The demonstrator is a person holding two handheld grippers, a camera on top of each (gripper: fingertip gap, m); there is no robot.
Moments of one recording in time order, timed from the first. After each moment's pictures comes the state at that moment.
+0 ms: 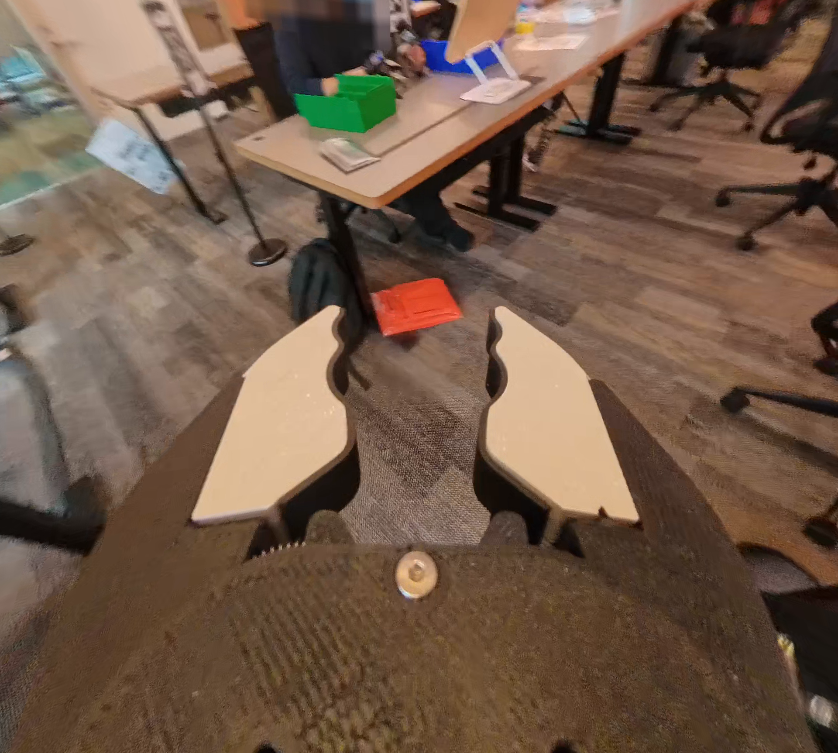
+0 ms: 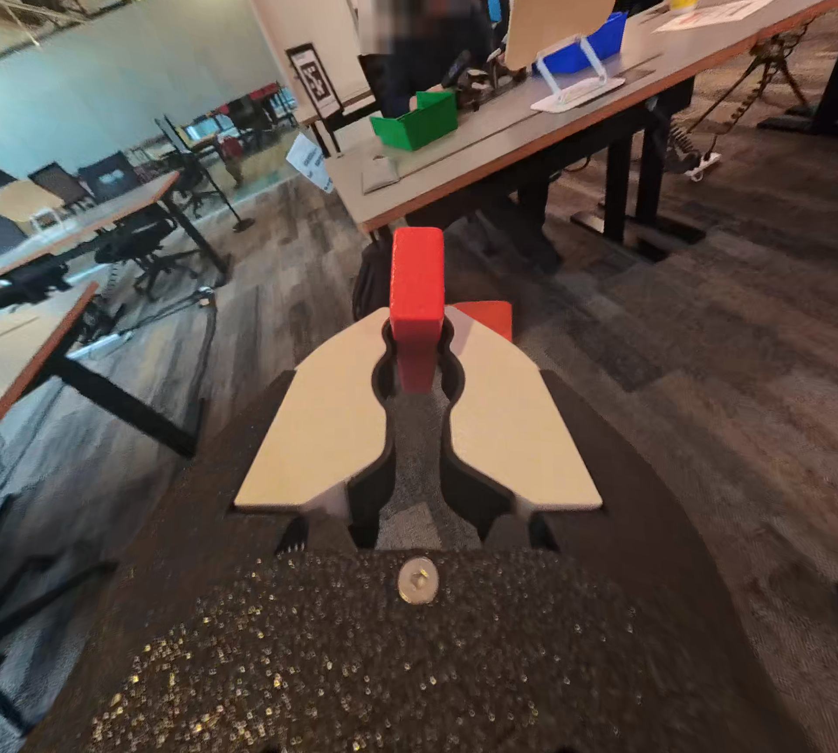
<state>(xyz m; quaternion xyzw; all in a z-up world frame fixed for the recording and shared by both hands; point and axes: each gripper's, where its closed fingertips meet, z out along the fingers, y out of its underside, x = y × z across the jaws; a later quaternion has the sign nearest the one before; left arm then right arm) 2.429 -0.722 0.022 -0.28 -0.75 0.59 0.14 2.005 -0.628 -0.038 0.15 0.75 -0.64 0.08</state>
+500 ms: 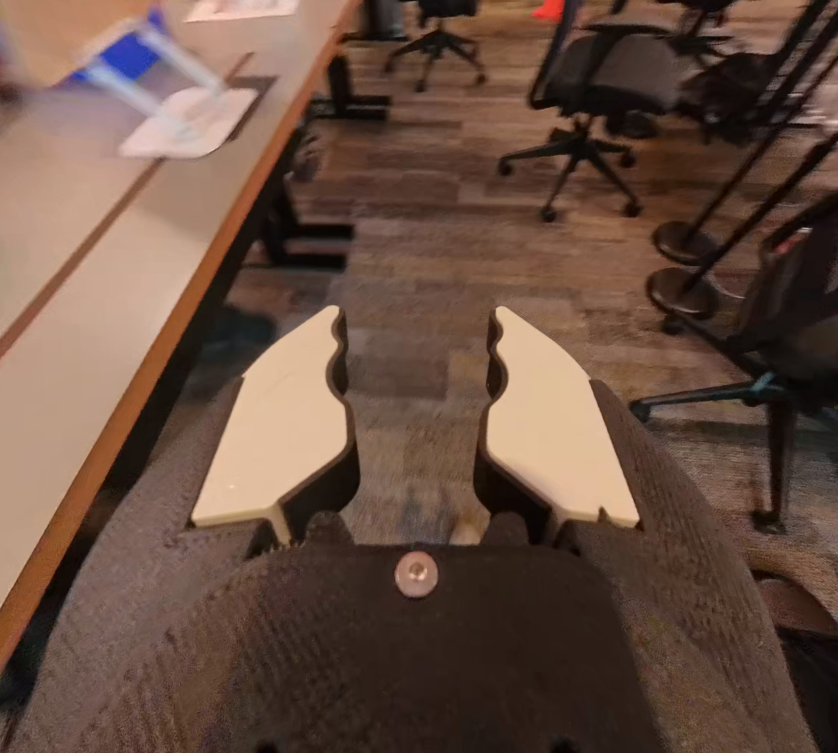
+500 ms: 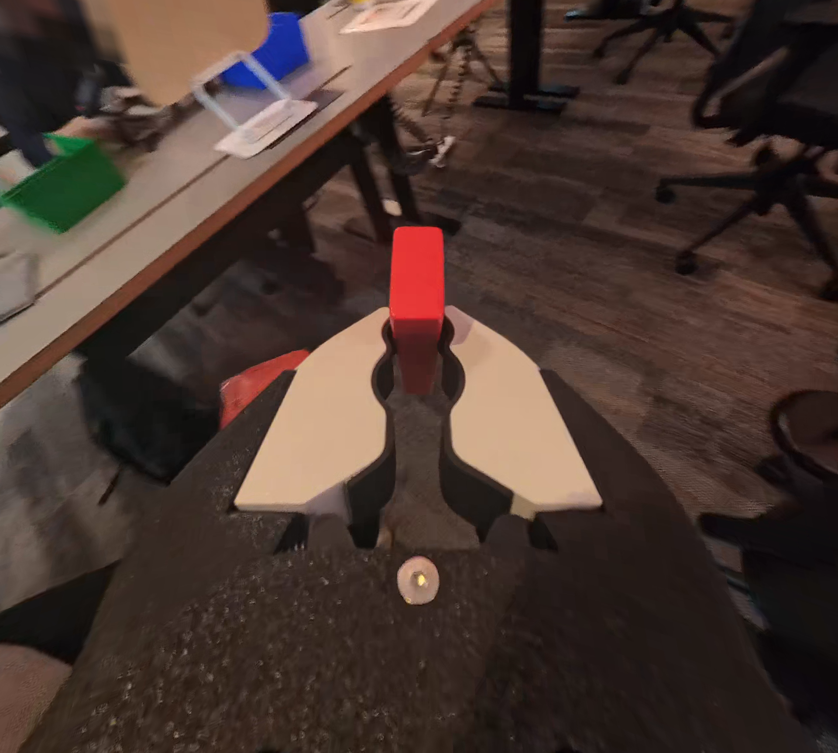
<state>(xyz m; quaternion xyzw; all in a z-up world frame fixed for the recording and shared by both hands) 1.874 -1.123 -0.088 -0.50 -0.67 0.44 0.32 1.629 -0.814 -0.070 0.33 0.76 -0.55 -0.09</state>
